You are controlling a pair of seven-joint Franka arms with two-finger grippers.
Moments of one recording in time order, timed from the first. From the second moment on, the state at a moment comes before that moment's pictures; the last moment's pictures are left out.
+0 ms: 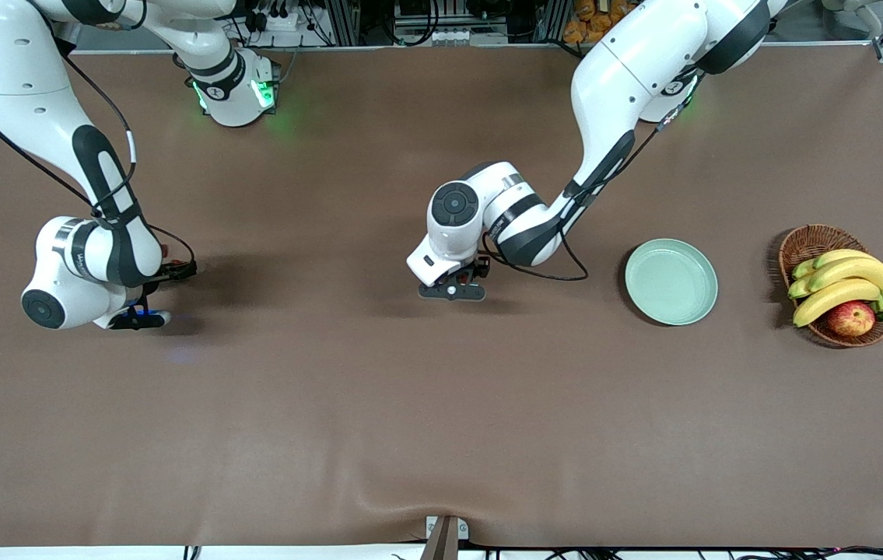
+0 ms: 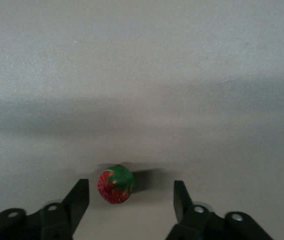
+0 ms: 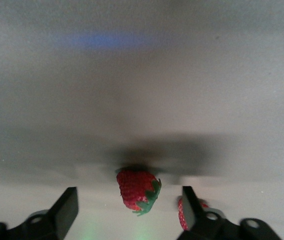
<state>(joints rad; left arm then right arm) -0.47 0.82 -0.42 -1.52 0.33 2.24 -0.92 -0.02 0.57 -0.14 -1.94 0.05 1.93 -0.24</state>
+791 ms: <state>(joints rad) -0.48 0.82 -0.39 -1.55 0.33 2.24 -0.95 -0.01 0.57 -0.14 -1.95 0.05 1.93 -0.25</state>
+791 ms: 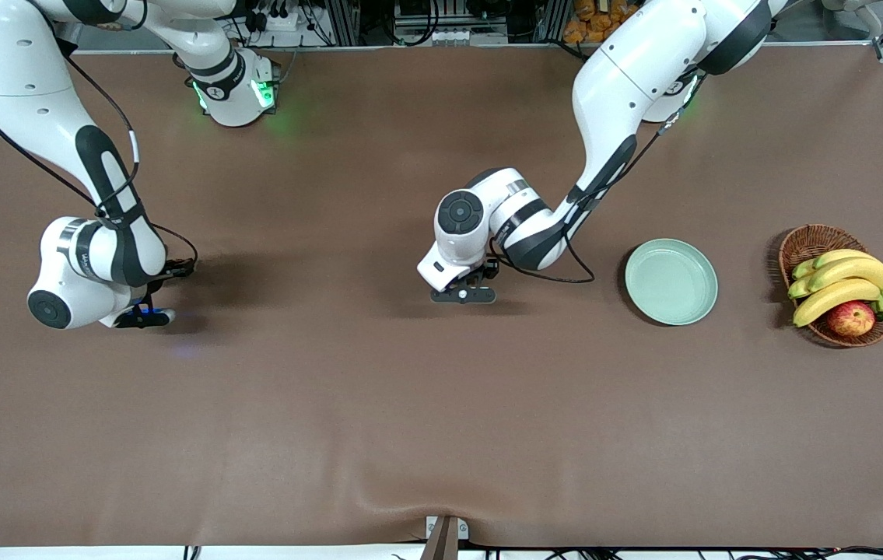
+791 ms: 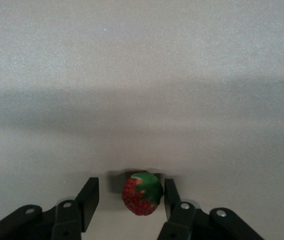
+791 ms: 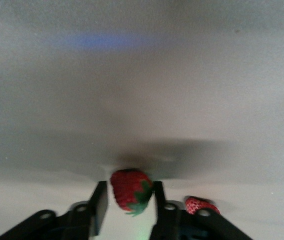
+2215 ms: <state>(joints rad) 0.05 0.46 -0.44 -1.60 0.31 1.70 -0.56 0.29 0.55 -0.12 -1.76 0.41 1.95 -0.14</state>
